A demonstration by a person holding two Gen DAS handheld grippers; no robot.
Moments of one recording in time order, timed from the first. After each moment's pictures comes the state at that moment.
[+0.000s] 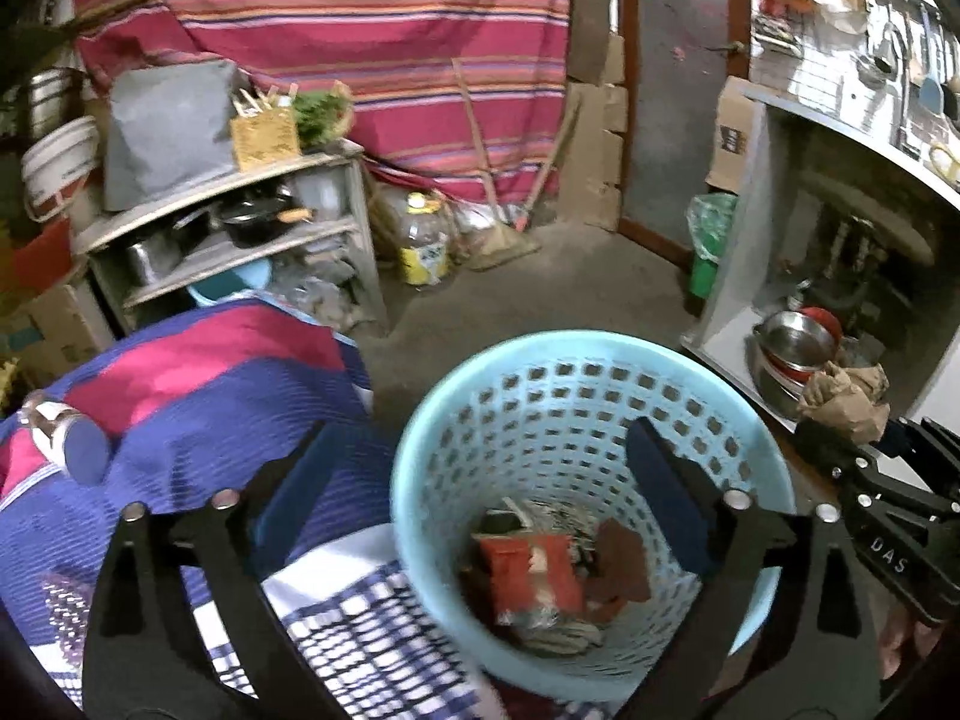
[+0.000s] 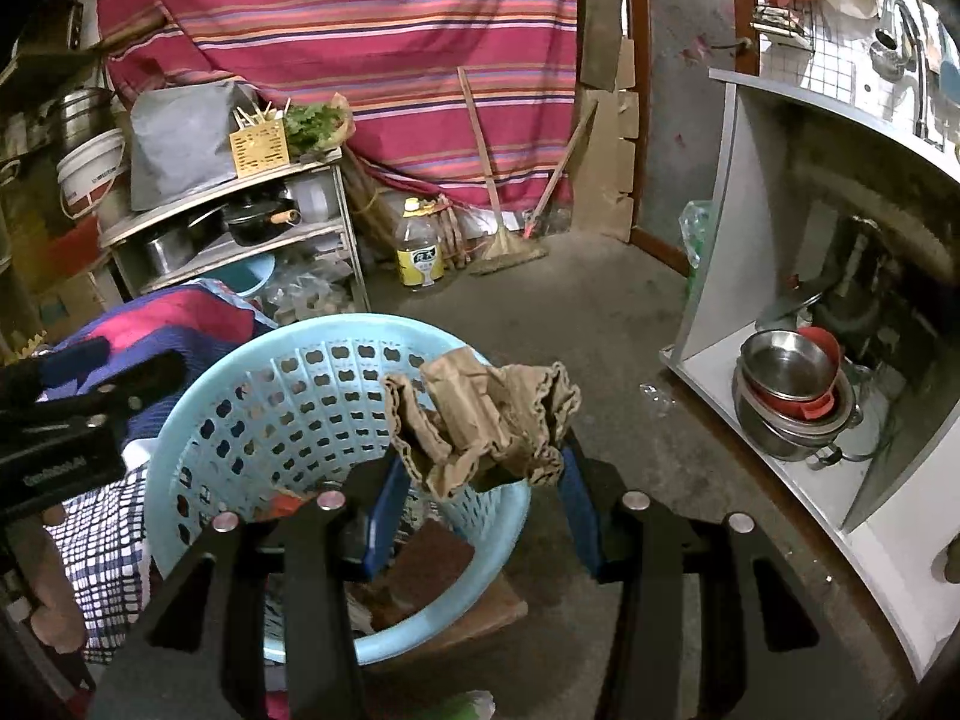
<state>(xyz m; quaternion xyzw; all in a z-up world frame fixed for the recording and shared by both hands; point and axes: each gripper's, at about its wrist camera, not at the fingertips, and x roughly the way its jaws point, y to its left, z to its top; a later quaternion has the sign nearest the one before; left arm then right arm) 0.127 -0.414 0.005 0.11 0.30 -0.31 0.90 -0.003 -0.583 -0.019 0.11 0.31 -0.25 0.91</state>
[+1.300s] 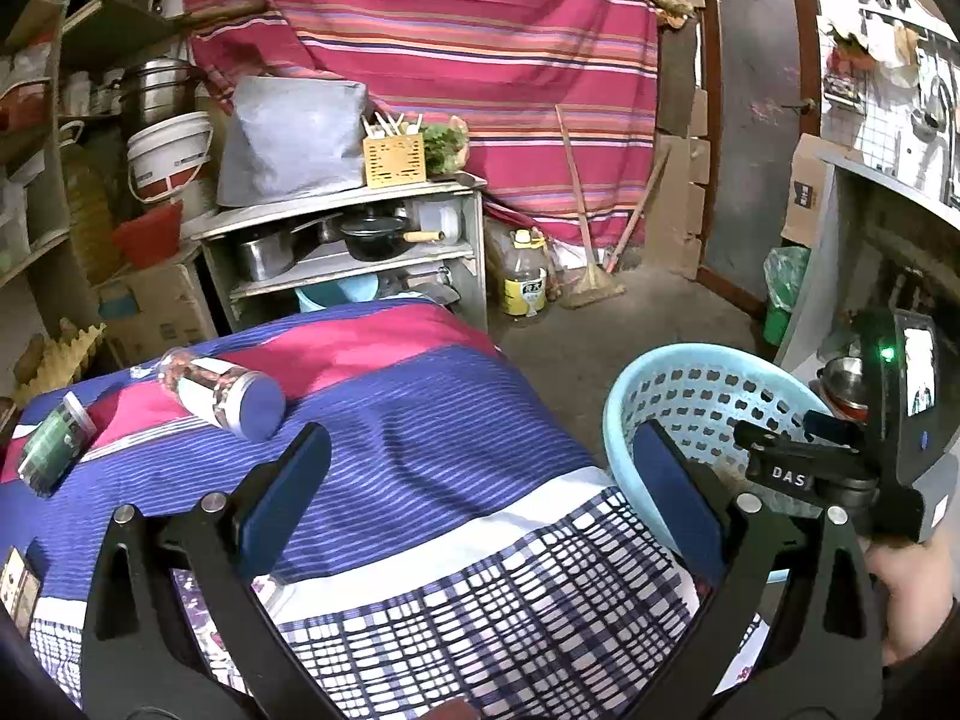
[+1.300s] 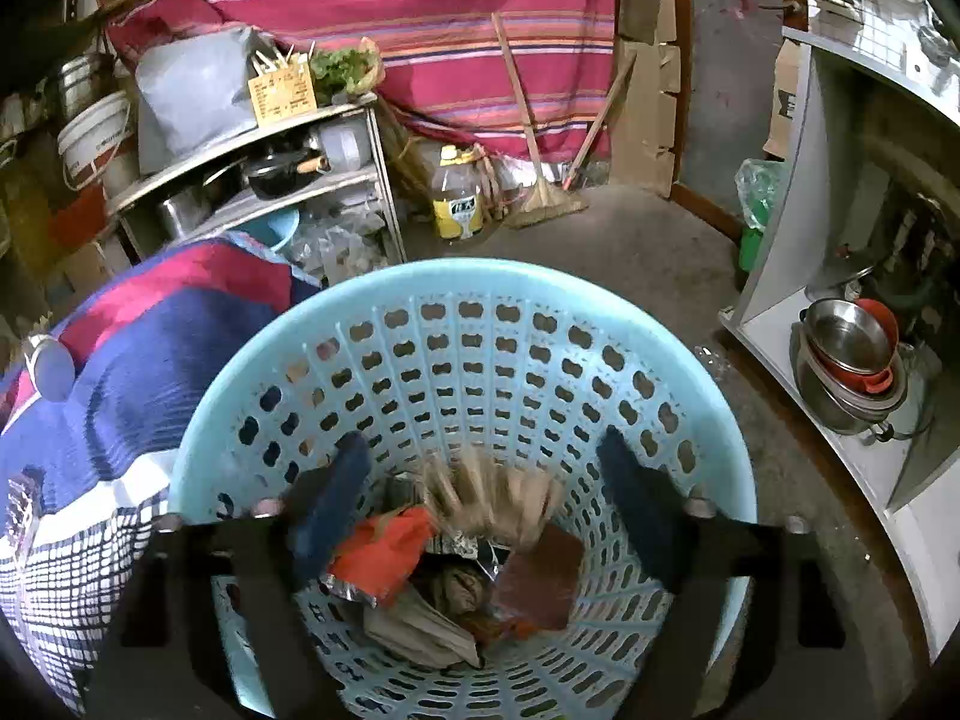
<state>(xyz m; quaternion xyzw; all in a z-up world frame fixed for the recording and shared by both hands) 0.116 -0.282 0.031 0.08 0.26 -0.22 0.94 0.075 -0.540 -0.057 0.13 0.36 -0.22 0.90</state>
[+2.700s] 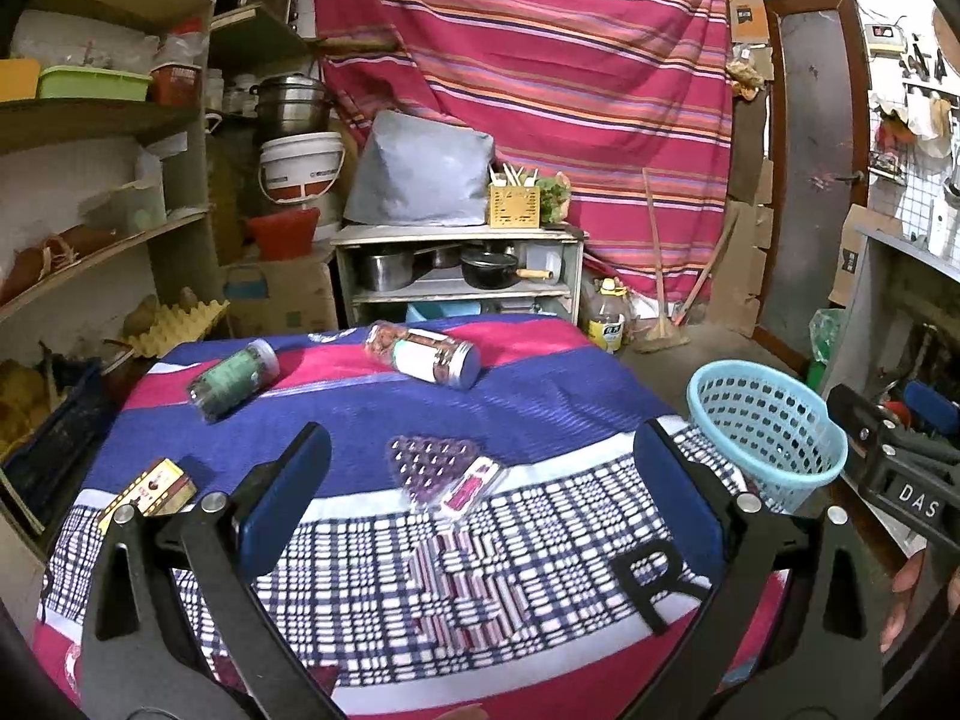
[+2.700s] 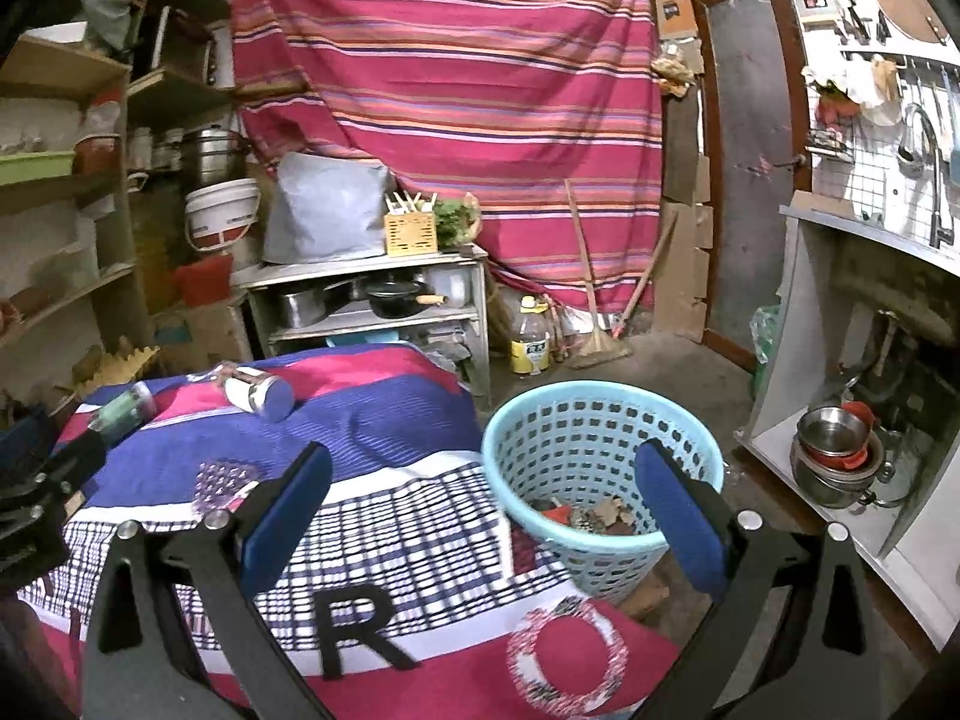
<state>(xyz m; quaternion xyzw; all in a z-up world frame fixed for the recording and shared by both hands) -0.002 -0.111 0.070 0.03 0.21 -0.13 0.97 -0.075 -0.340 0.058 0.06 0.19 -0.17 0.96</state>
